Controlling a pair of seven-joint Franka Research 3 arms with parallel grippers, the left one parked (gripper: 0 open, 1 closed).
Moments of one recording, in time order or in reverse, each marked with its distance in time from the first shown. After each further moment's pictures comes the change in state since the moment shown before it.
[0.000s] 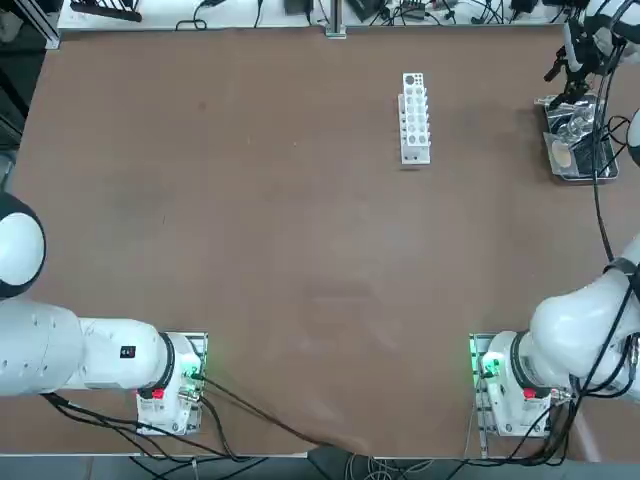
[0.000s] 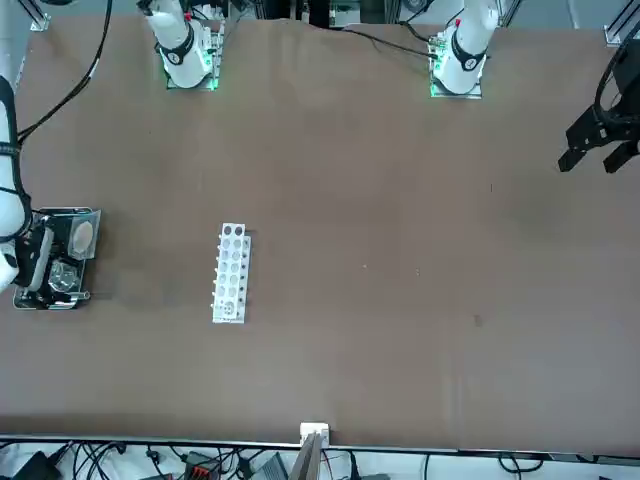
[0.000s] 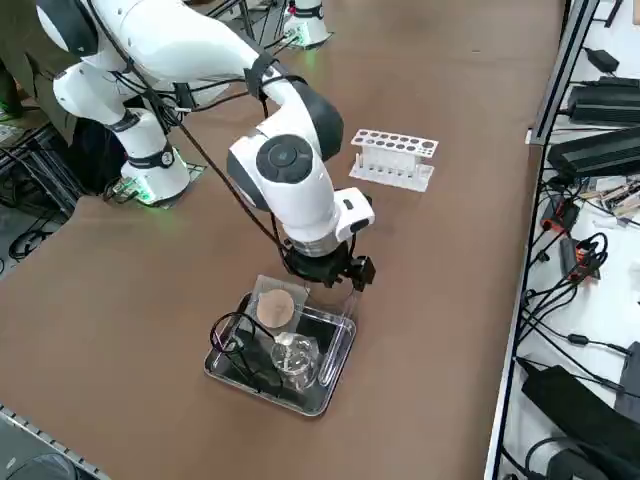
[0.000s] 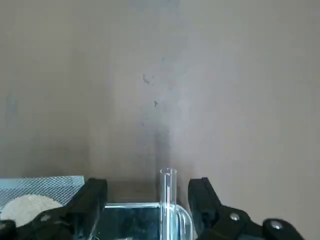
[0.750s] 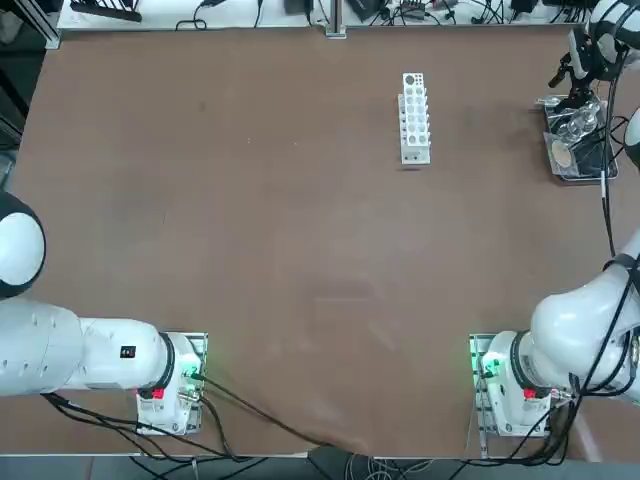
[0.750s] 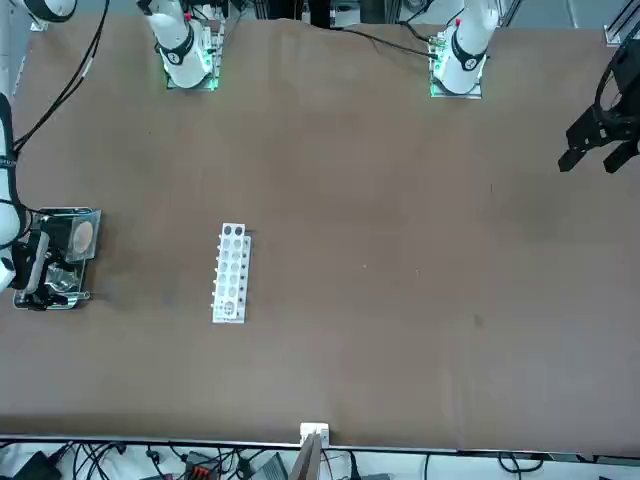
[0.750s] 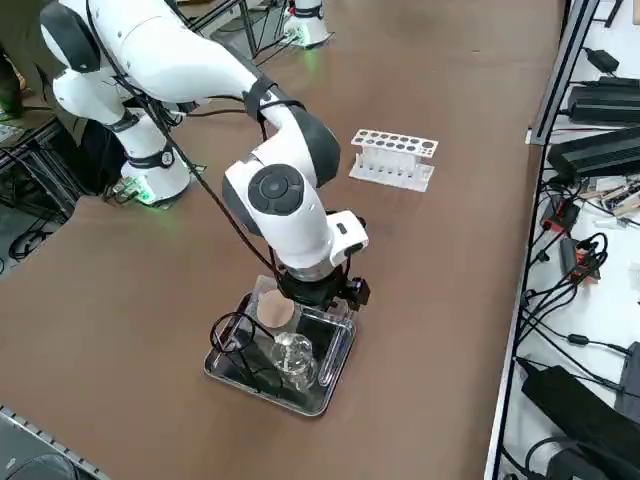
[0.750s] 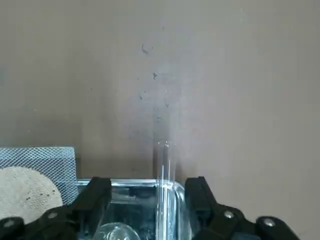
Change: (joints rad) arm -0.038 0.068 0.000 0.067 0.000 0.002 -0.057
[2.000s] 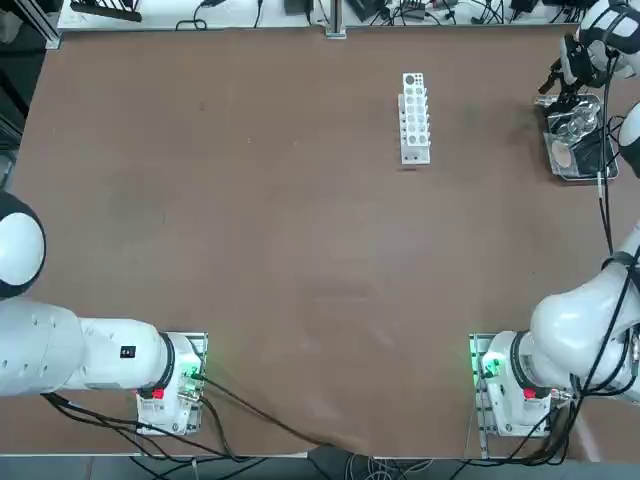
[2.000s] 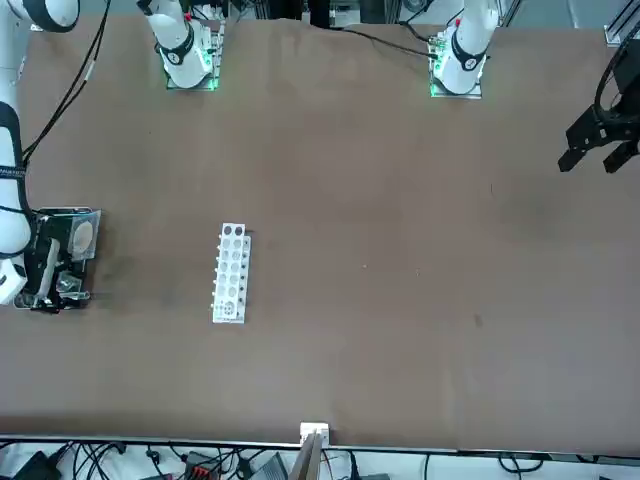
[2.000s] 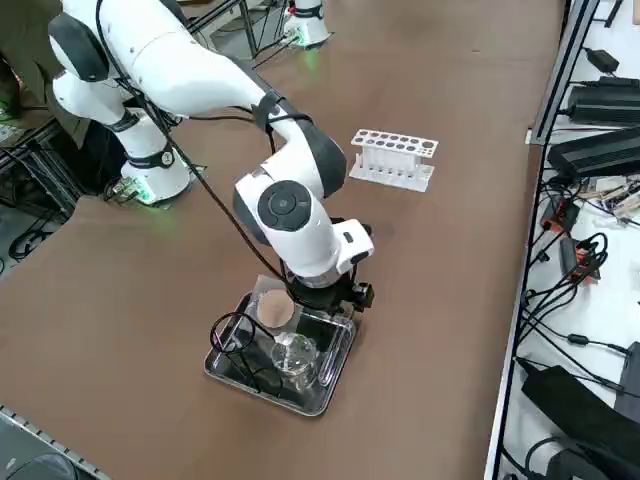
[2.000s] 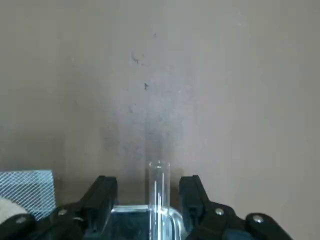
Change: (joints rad) arm 0.000 0.047 0.020 0.005 0.040 0.035 0.000
